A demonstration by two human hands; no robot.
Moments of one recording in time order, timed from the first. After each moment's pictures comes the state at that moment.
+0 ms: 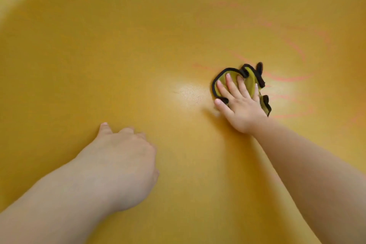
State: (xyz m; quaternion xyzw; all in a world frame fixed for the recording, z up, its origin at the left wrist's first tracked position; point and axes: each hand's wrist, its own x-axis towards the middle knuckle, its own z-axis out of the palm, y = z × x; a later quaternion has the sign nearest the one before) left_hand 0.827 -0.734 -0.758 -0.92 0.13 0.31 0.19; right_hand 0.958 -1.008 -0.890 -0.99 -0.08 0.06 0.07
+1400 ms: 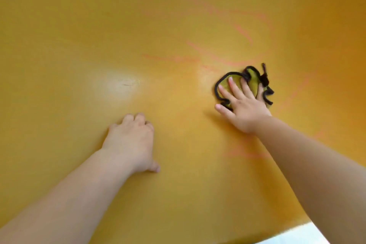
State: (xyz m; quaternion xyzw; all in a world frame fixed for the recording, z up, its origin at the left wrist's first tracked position) left_hand 0.856 -0.828 -0.814 -0.94 0.14 0.27 0.14; right_hand 0.900 -1.123 -0.883 -0.99 -0.01 0.13 -0.03
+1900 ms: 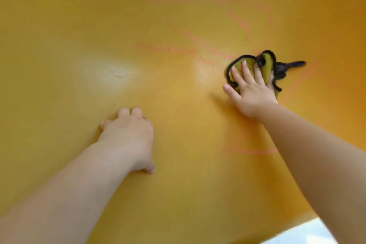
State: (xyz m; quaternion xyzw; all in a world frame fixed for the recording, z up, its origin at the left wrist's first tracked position) left_hand 0.862 -0.830 -0.825 -0.93 0.14 0.30 0.13; right_hand 0.920 -1.142 -0.879 -0.99 0.09 0.09 0.00
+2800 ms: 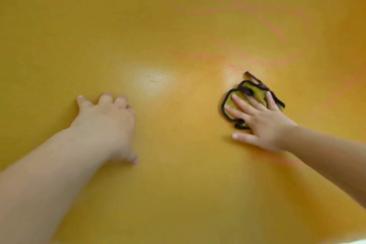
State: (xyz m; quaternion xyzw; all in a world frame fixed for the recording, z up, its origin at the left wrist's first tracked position) left_hand 0.863 -0.761 -0.772 -0.92 0.06 0.27 0.27; right_hand 0.880 -1.104 -0.875 -0.96 -0.19 0.17 -0.08
